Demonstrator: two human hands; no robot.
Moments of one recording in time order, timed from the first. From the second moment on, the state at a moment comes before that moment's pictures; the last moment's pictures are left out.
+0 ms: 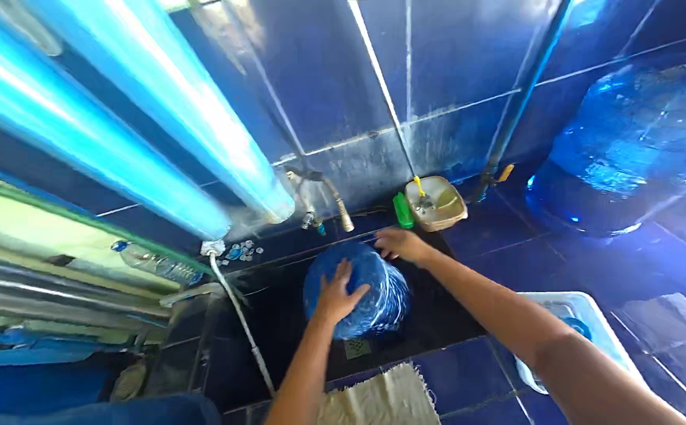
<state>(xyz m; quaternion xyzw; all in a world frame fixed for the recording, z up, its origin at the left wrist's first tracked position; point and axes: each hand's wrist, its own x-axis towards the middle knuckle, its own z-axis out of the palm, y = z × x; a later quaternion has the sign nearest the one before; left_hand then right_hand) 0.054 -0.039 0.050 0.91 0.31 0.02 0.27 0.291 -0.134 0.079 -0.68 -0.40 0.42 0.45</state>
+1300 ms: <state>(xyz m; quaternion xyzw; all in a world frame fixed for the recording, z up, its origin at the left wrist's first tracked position) 0.048 0.053 0.020 0.87 0.04 0.07 0.48 0.212 -0.198 0.066 -0.71 -0.66 0.20 0.13</state>
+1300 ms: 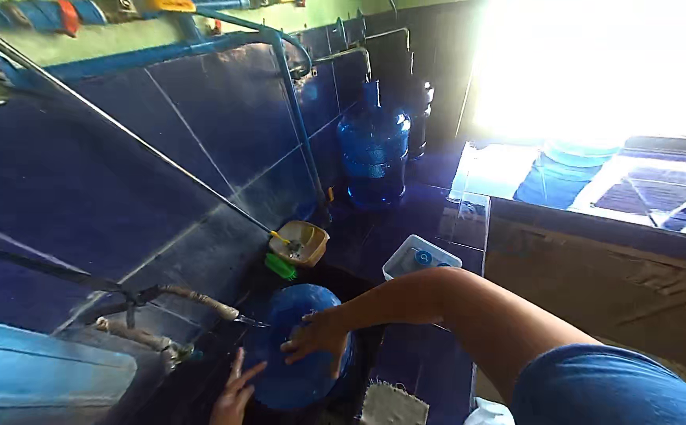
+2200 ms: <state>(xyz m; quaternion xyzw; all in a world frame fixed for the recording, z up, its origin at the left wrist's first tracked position) 0.051 -0.035 -0.101 0.47 0.37 0.28 0.75 0.194 -0.182 0.049 -0.73 -0.65 0.17 0.07</state>
